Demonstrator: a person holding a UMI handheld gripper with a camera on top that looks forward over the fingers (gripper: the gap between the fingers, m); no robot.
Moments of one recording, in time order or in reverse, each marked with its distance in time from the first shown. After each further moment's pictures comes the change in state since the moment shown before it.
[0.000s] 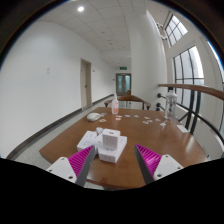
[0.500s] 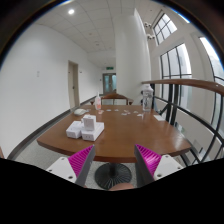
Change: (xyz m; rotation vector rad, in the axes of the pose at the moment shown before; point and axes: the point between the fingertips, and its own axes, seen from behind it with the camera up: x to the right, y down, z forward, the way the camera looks) arm 0.066 0.043 -0.101 0.000 0.127 0.055
